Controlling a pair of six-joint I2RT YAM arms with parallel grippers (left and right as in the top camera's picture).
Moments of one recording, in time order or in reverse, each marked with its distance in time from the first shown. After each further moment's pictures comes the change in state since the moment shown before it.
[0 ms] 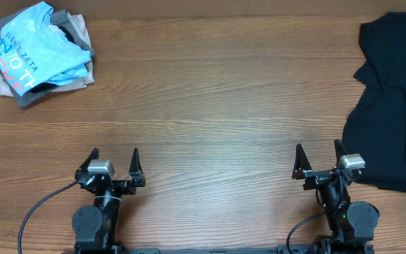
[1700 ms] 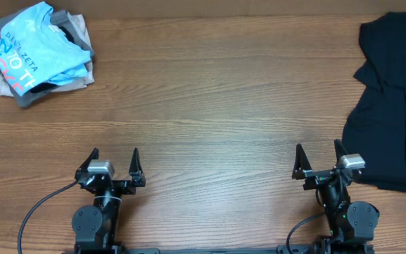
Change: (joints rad) left arm 0.000 0.000 0.000 0.000 0.000 0.000; right arm 0.000 0.000 0.000 0.000 0.000 0.000
